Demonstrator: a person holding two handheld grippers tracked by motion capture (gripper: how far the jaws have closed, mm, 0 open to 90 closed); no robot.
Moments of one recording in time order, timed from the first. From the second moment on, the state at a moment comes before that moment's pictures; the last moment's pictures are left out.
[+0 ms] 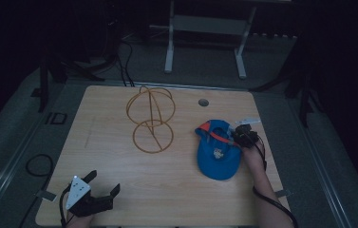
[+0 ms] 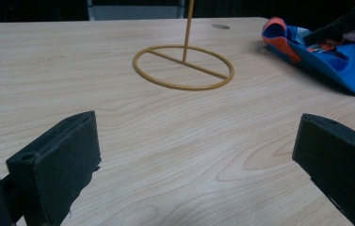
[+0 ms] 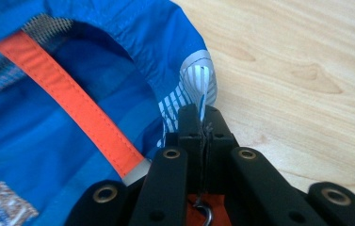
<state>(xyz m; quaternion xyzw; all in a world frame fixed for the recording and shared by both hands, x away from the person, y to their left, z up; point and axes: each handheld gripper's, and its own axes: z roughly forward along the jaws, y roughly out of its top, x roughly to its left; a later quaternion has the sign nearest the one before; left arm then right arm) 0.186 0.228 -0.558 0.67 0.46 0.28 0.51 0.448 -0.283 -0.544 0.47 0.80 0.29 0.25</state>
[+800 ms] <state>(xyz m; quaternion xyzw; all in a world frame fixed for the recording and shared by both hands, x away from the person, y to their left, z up) 0.186 0.228 -0.557 0.67 0.46 0.29 0.50 0.404 -0.267 -0.439 0.41 0.77 0.39 0.28</state>
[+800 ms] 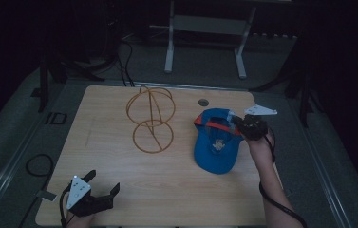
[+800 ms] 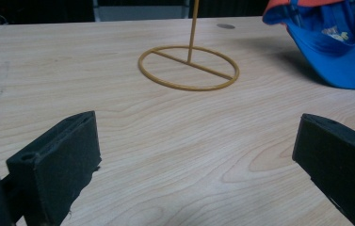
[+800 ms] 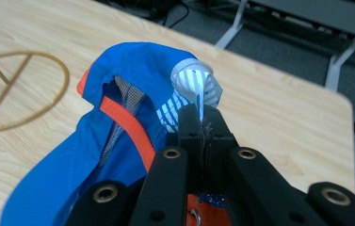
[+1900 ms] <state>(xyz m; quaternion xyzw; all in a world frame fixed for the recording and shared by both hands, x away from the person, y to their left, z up) 0.205 0.183 -0.493 0.71 0.40 0.22 0.53 0.322 -0.259 -0.363 0.32 0.77 0.46 0.30</state>
